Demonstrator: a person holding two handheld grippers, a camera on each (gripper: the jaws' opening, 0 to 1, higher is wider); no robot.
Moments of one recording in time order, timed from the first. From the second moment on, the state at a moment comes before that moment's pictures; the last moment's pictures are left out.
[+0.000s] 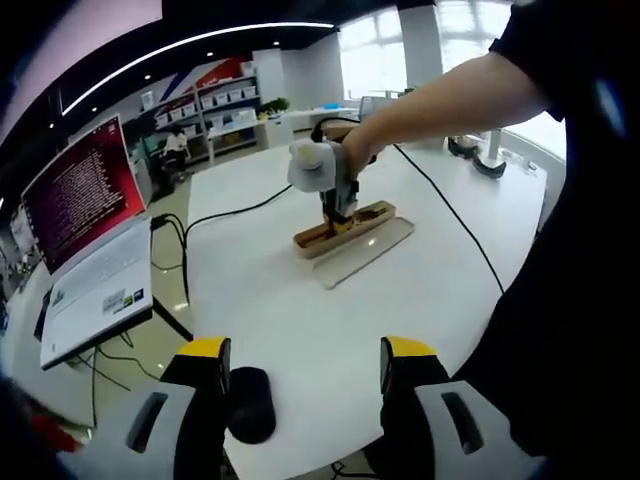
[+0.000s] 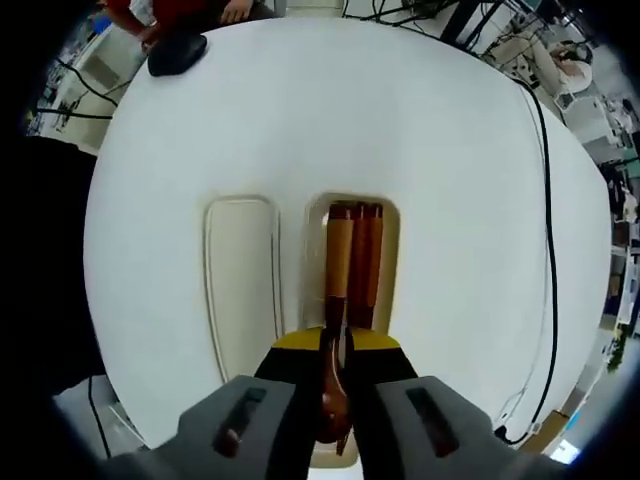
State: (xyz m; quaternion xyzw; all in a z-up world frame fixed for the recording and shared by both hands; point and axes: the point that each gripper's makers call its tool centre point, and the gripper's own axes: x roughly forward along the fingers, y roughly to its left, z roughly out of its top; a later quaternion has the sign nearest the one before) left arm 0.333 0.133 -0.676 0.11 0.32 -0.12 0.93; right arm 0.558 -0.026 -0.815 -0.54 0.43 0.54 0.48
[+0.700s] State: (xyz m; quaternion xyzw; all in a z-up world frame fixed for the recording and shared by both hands) left arm 0.337 0.124 -0.669 0.13 0.32 -0.14 0.93; right arm 0.570 -0.041 -0.790 -0.53 0.40 0.53 0.53
